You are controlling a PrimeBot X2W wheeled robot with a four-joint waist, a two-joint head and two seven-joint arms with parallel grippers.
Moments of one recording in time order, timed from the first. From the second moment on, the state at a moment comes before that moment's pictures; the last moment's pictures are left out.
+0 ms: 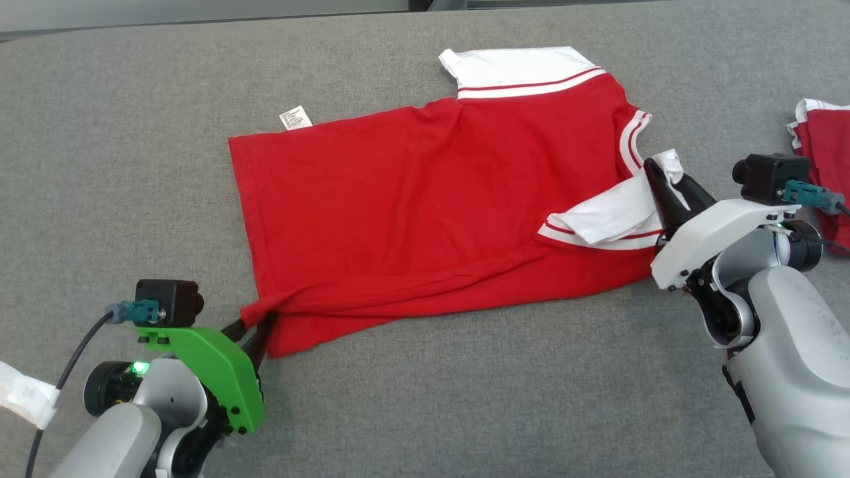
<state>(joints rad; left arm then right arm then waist) -0.26 0.51 -0.52 0.02 -0.86 0.14 0.38 -0.50 -0.24 0.13 0.41 0.50 0.13 0.08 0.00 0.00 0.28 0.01</state>
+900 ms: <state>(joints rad) 0.03 0.30 -0.45 0.15 -0.74 0.14 -0.25 -0.01 -0.15 -0.09 0.15 0.06 0.13 -0.26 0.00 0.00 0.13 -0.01</state>
